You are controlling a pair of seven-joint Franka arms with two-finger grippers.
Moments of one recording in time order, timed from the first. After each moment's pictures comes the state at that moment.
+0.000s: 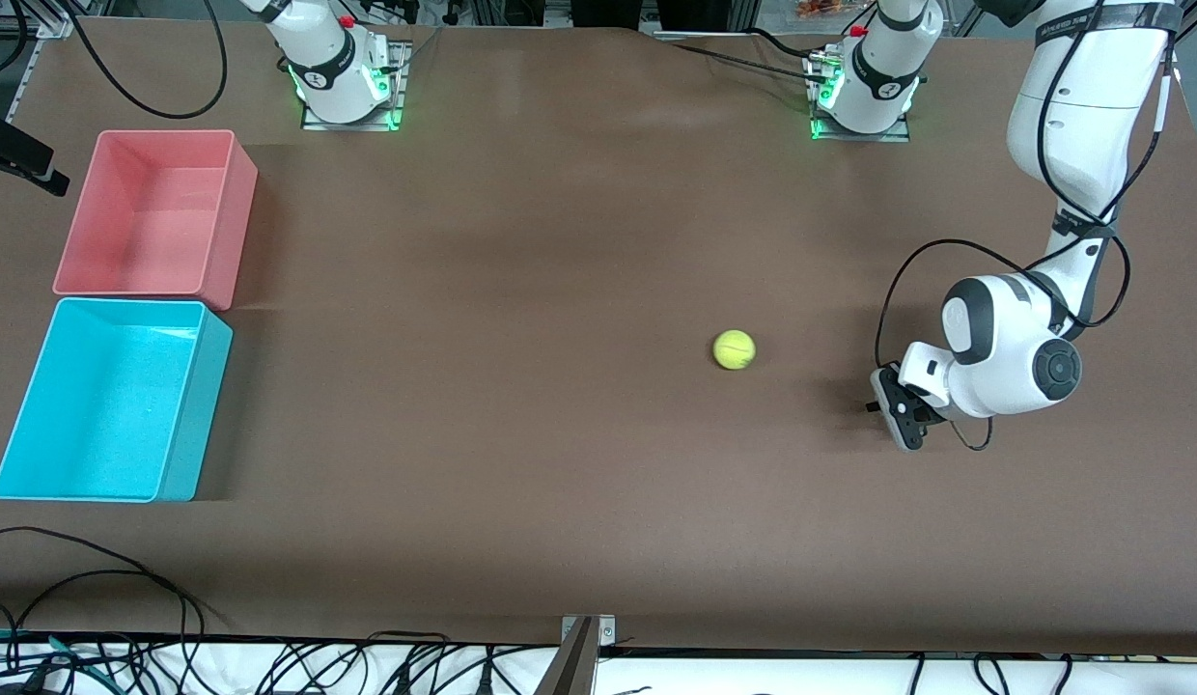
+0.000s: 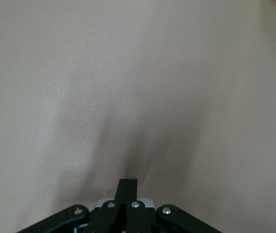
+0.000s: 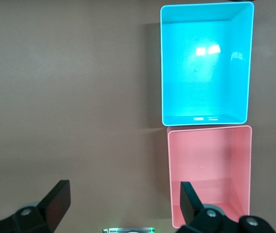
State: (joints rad) left arm 0.02 0.66 -0.03 -1.78 -0.25 2.33 1.37; right arm -0.08 -0.02 -0.03 -1.50 0.01 1.45 -0.04
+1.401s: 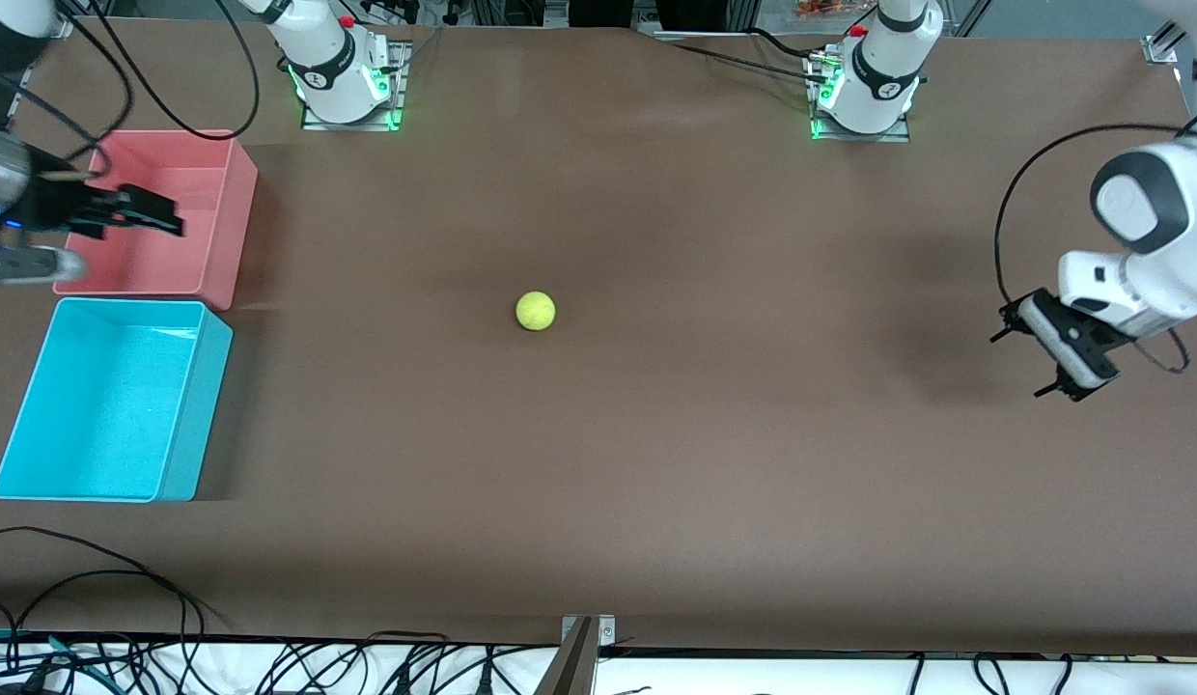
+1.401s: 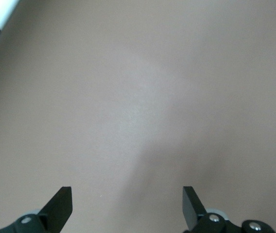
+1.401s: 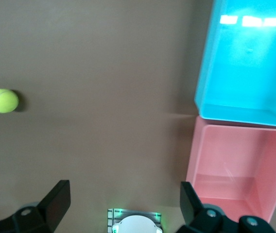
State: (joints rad) left arm 0.04 0.17 0.14 -2.04 -0.25 2.32 1.40; right arm 0.02 0.11 0.01 -1.54 0.02 1.44 -0.04
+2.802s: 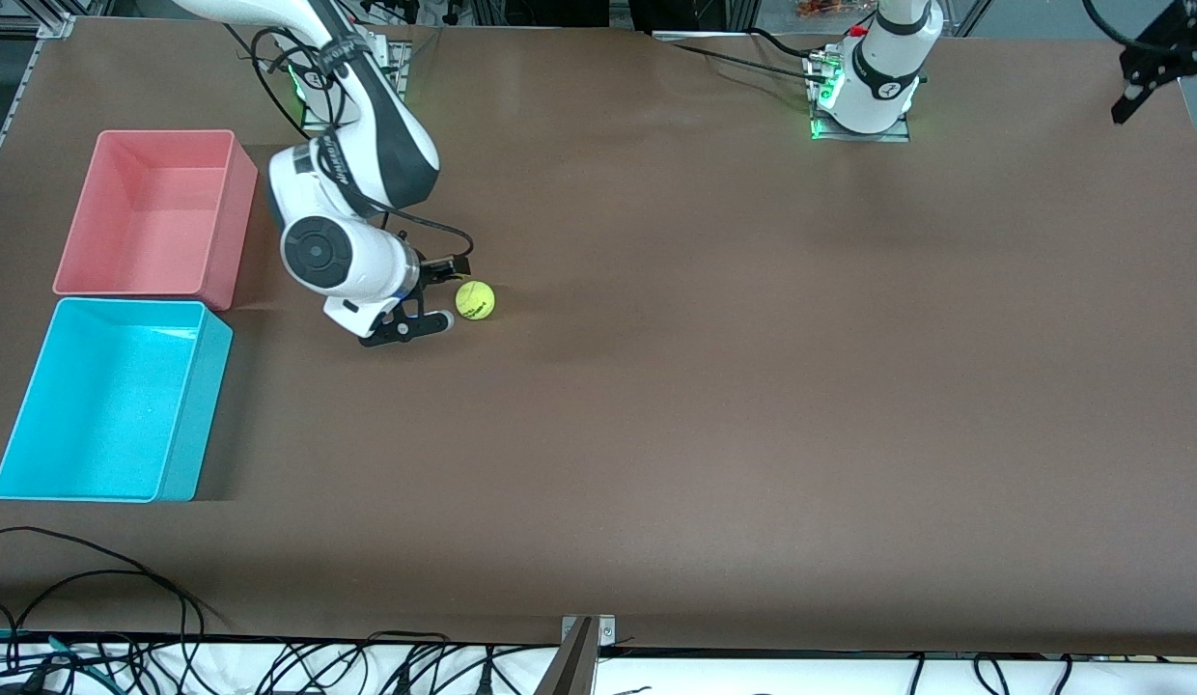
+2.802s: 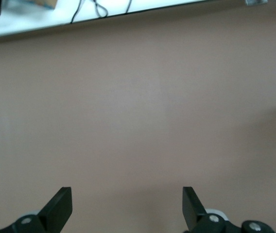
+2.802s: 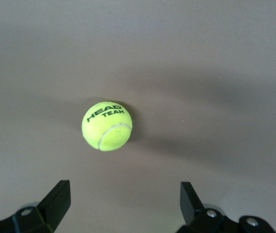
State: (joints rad) left arm 0.06 -0.23 -0.05 -1.56 -0.01 1.48 0.15; right arm 0.42 0.34 0.02 -1.90 0.16 1.95 0.15
